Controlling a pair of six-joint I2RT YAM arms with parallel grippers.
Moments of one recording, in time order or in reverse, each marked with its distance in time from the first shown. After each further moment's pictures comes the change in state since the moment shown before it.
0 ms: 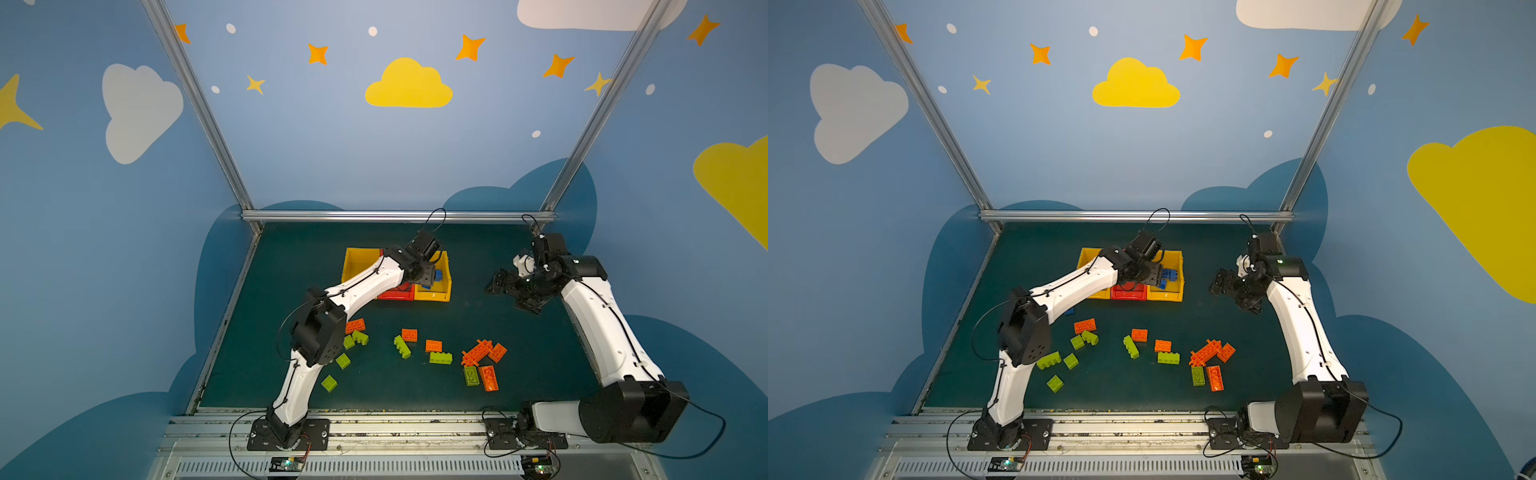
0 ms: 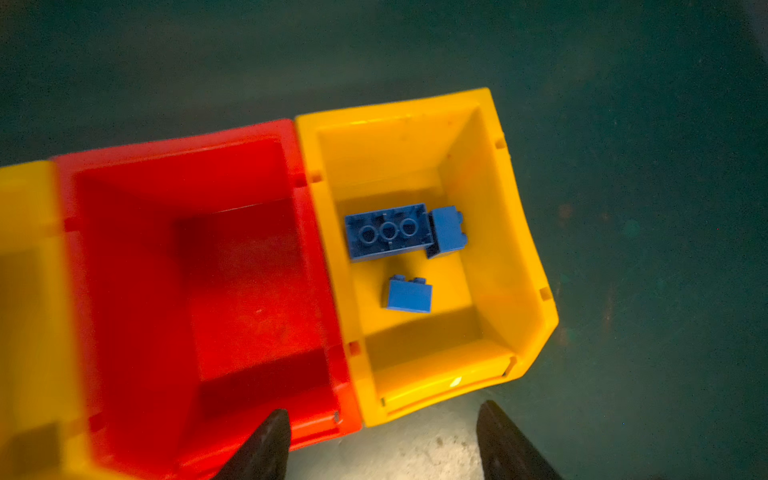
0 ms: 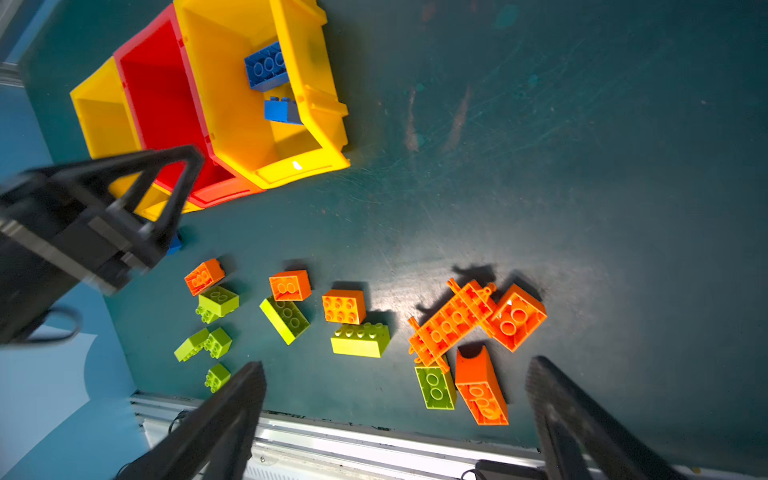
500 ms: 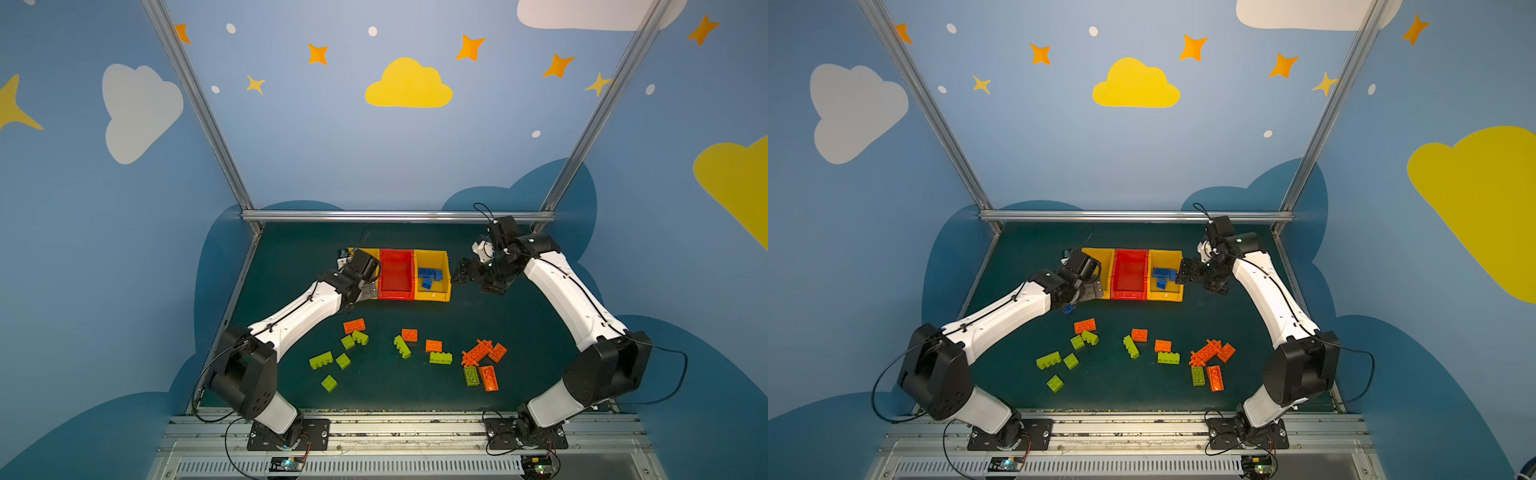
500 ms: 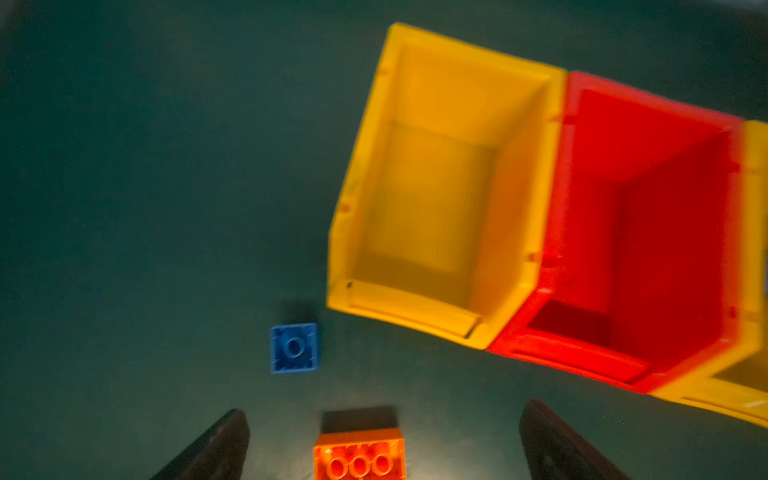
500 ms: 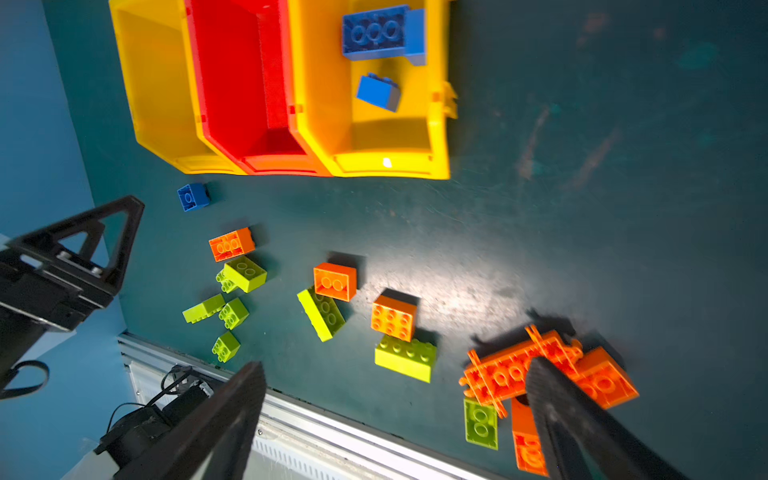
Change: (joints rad) left arm 0.212 -0.513 -0.670 0.018 -0.166 -0.248; right arm 0.262 0.241 0.224 0.017 0.013 0.022
